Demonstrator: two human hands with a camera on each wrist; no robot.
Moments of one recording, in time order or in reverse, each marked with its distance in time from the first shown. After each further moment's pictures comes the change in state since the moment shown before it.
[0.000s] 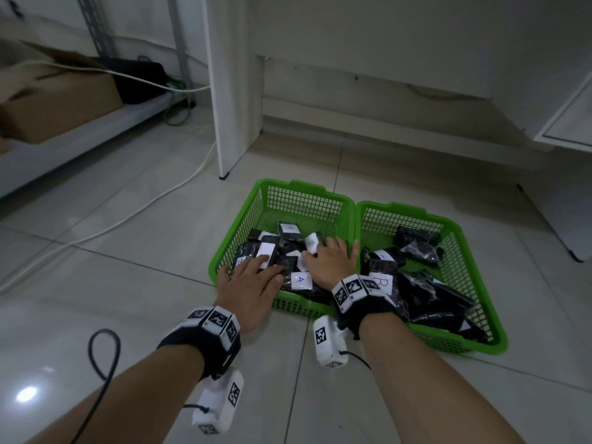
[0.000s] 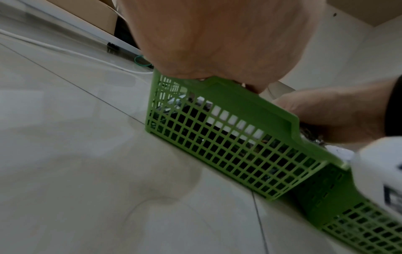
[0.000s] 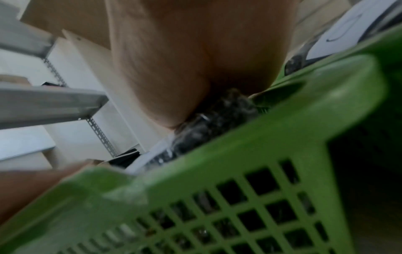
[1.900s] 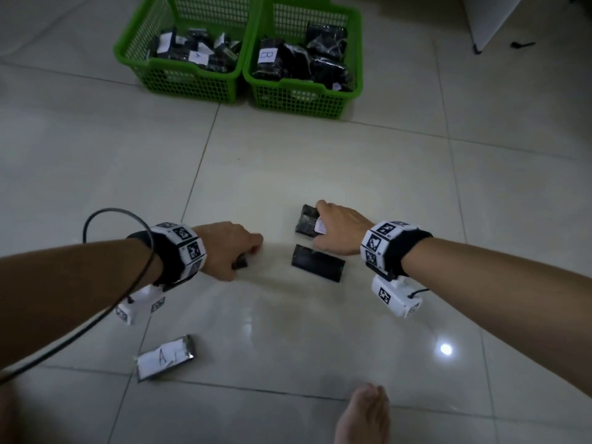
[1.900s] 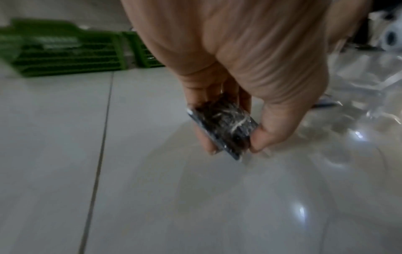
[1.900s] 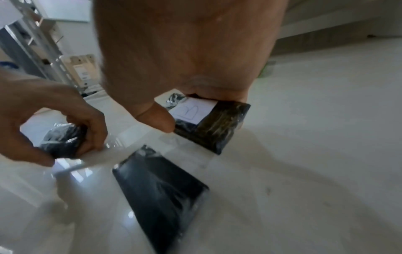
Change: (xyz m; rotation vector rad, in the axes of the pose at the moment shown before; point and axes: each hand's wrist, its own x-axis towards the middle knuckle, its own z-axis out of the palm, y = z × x) left_hand -0.313 0.155 0.102 0.370 -0.707 0.502; right_hand -0.410 0.231 0.058 0.024 -0.338 -0.208
